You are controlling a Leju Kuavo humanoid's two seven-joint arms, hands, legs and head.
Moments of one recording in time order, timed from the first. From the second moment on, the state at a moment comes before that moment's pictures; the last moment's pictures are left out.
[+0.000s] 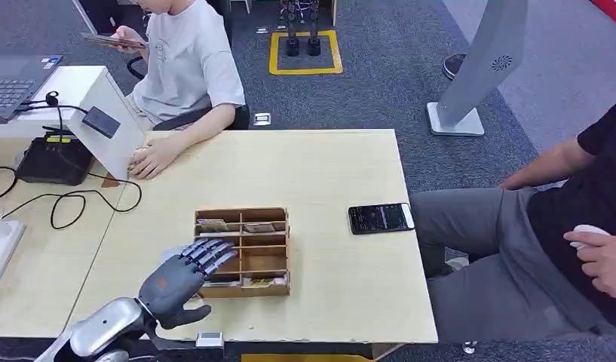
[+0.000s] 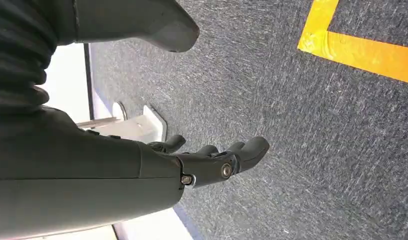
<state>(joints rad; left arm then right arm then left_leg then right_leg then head) -0.09 0.56 -0.66 -1.71 -0.91 0.00 -0.15 -0.05 0.10 -0.88 -0.21 1.50 -0.14 -0.10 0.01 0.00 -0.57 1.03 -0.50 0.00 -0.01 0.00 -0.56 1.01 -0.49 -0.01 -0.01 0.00</state>
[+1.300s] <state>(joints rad) -0.09 0.43 -0.68 -1.61 -1.02 0.08 -0.06 -0.05 0.10 -0.88 -0.21 1.51 -0.14 -0.10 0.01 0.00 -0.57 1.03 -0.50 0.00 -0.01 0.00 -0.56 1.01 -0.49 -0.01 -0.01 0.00</state>
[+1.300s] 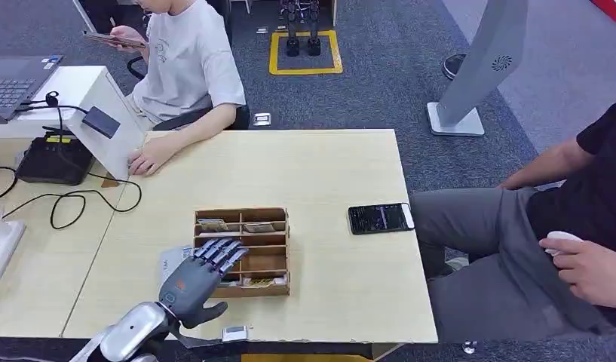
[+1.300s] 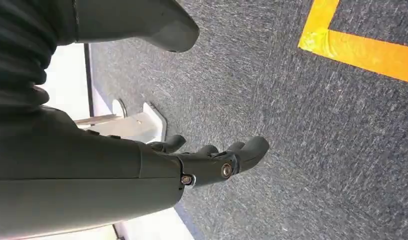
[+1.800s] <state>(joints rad) -0.08 0.41 -0.66 -1.61 -1.03 0.09 -0.06 -0.05 0.10 -0.88 -0.21 1.51 -0.14 -0.10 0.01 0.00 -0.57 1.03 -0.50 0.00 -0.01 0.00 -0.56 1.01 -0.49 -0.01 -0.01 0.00</state>
